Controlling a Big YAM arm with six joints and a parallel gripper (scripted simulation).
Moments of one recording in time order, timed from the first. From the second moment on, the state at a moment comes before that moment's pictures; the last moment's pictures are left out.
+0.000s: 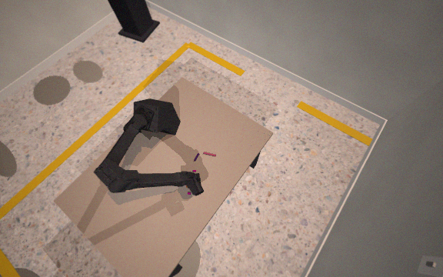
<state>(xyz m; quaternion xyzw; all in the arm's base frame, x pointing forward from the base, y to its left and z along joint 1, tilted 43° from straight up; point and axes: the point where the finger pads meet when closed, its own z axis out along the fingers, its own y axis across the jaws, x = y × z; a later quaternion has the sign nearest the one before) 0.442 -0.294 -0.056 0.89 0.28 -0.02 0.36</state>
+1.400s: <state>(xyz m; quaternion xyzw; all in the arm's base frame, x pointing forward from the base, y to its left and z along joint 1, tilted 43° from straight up) 0.441 -0.294 -0.057 0.89 0.28 -0.02 0.36</state>
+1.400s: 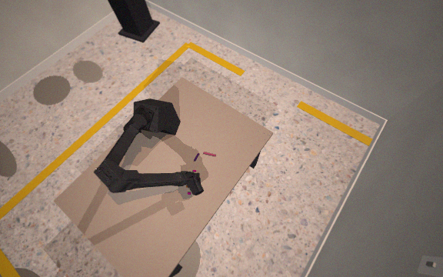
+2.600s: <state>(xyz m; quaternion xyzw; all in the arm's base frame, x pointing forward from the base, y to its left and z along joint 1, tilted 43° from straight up) 0.443 -0.298 -0.065 0.89 0.29 -0.02 0.36</state>
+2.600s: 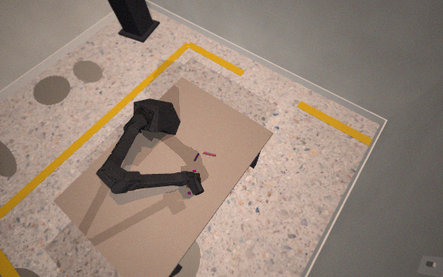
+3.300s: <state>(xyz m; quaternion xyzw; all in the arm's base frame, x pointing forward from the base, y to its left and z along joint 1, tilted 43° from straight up) 0.443 -0.298 -0.065 0.89 0.29 -0.02 0.36</state>
